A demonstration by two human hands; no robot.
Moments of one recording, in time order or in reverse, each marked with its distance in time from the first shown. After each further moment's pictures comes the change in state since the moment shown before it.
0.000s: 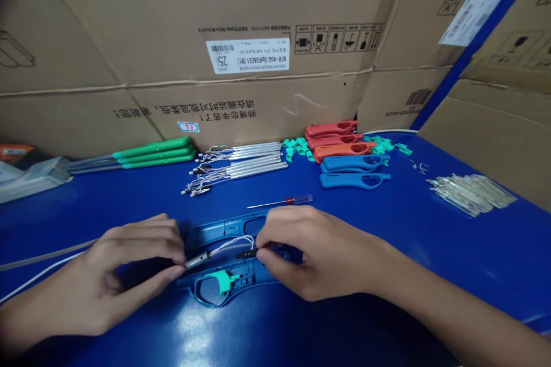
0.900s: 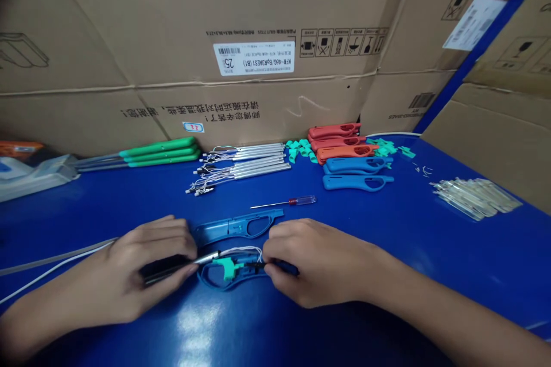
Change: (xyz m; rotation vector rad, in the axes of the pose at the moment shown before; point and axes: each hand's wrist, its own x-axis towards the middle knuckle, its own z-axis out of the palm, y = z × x) left_hand 0.003 0.002 0.007 0.117 -0.007 -0.007; right_hand 0.004 0.000 0.011 -0.113 -0.201 0.057
